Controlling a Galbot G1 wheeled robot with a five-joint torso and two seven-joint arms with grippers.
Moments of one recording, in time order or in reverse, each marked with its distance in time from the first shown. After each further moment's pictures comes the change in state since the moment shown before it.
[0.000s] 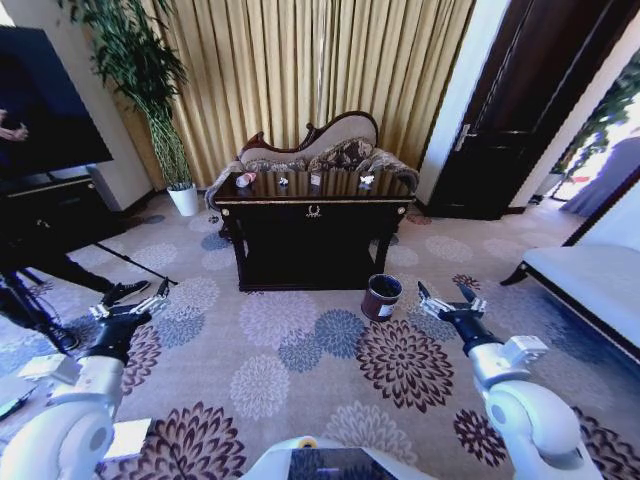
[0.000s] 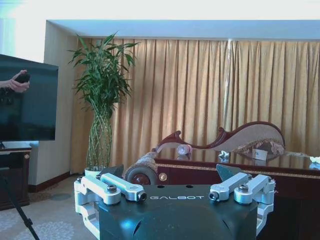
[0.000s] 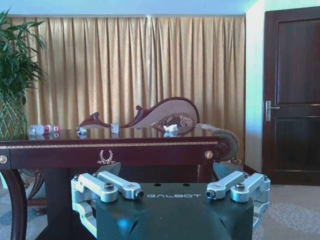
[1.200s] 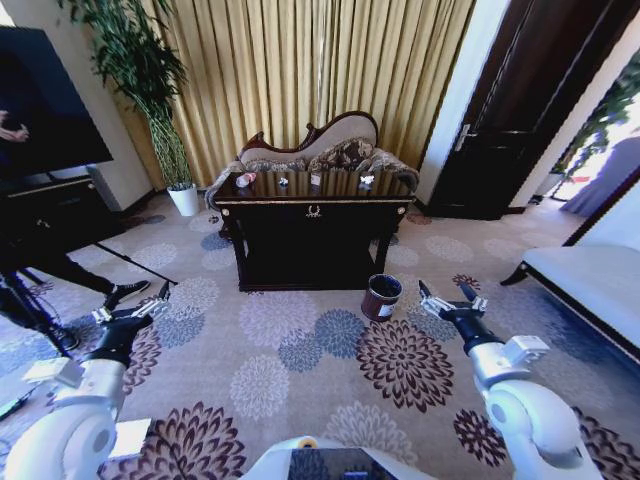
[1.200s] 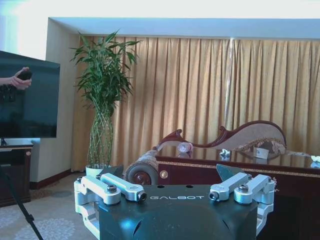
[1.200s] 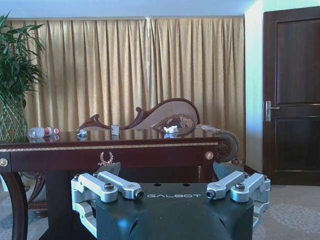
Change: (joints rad) left arm 0.010 -0.012 0.006 0.011 0.006 -0.016 0.006; right arm 0.000 0.002 -0.002 -0.002 0.008 0.006 0.002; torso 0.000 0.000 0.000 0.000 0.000
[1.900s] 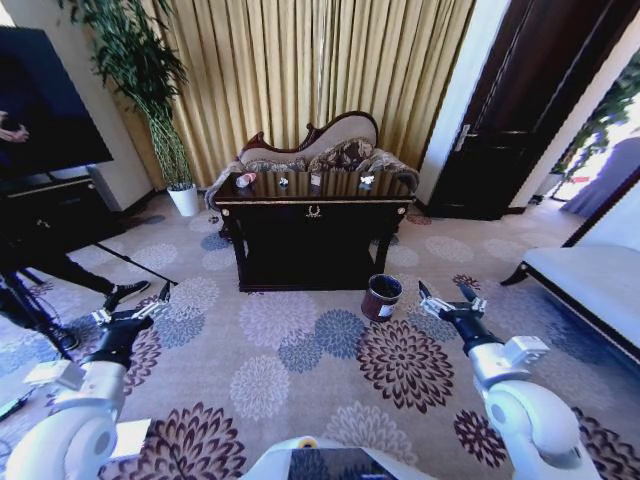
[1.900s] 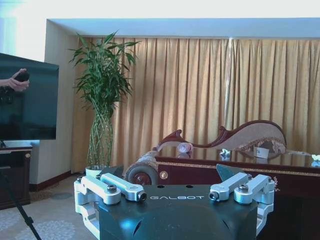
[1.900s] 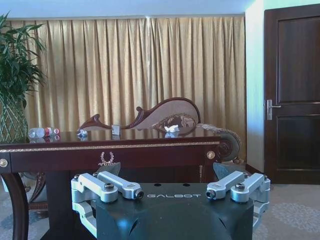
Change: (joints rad) left arm 0.013 -0.007 0.007 -0.003 0.019 -0.016 0.004; right arm -0.003 0.007 0.000 -0.003 0.000 0.002 -0.007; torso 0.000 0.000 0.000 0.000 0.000
